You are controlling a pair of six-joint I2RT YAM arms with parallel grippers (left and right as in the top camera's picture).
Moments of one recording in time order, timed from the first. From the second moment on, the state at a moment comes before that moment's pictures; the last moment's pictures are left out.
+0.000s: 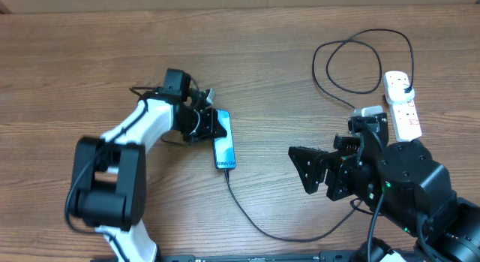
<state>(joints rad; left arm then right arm) -0.17 1.94 1.15 -0.64 0.71 -0.22 0.71 0.87 1.34 -1.07 0.04 0.55</state>
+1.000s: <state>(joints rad) -0.25 2.04 1.21 -0.70 0.66 -0.14 0.71 1.02 1.34 -1.07 0.04 0.56</state>
